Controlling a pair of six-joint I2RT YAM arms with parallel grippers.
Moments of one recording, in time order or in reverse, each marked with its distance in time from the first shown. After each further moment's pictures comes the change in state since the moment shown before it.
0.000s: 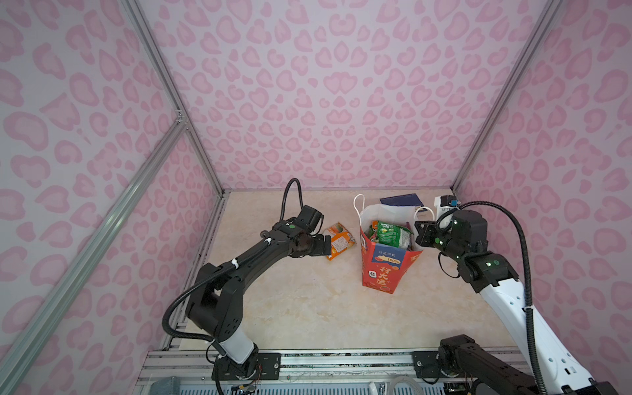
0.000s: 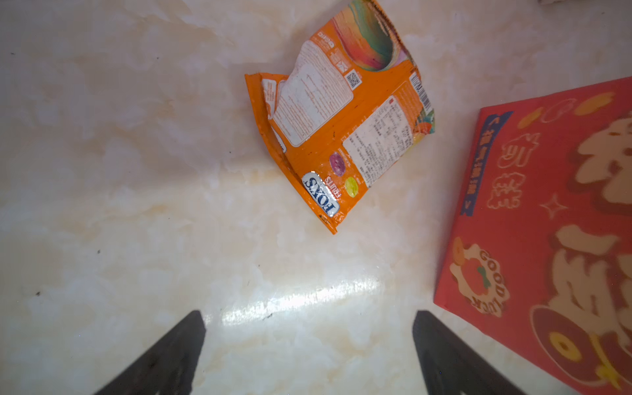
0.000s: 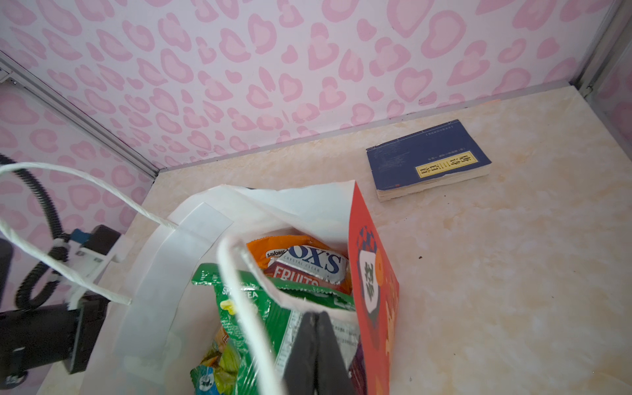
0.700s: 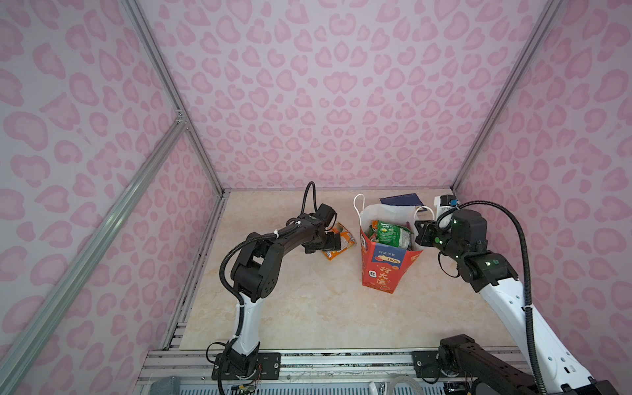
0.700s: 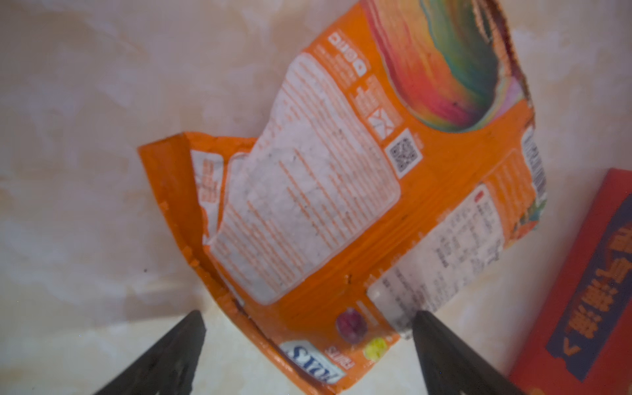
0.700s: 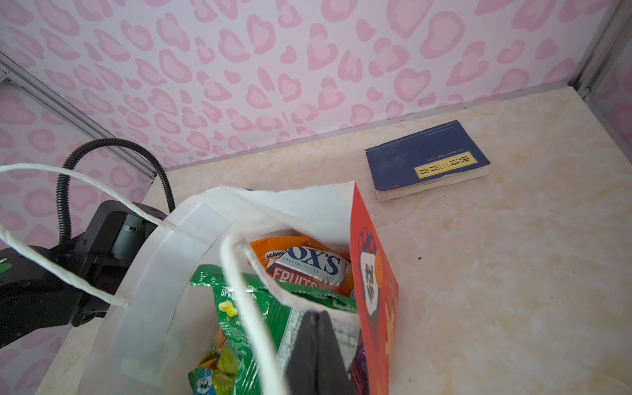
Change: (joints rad) left arm 0.005 0.387 0.238 0.050 0.009 -0.032; right arm 0.000 0.004 -0.001 0.003 0.003 -0.004
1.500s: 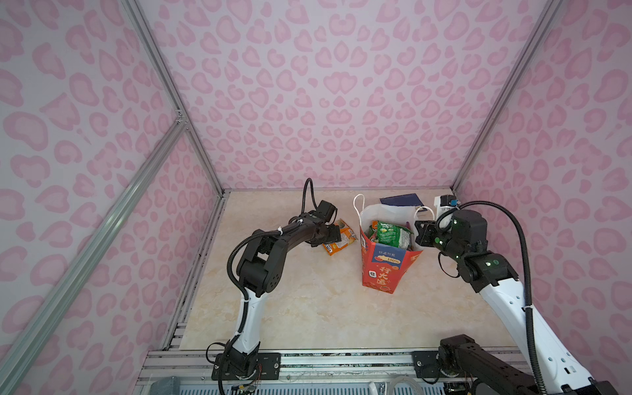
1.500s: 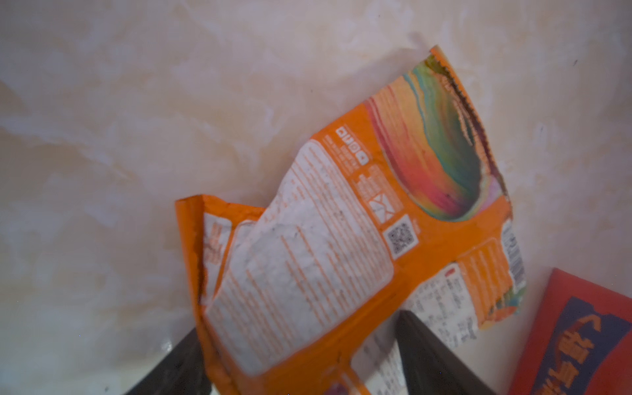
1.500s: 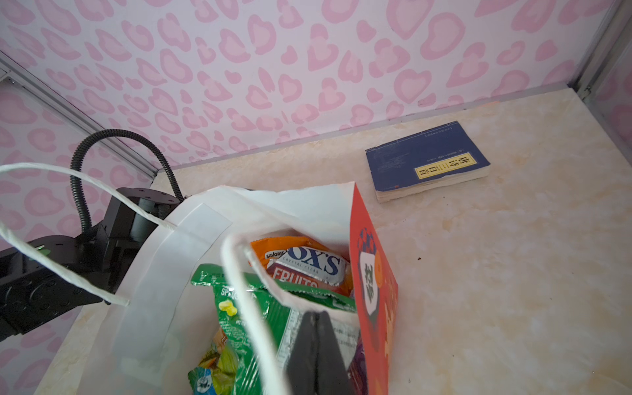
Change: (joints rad) left arm 0.017 0.087 0.051 0.149 0.000 -0.070; right arm 0.000 -0.002 0.000 0.000 0.000 -0.001
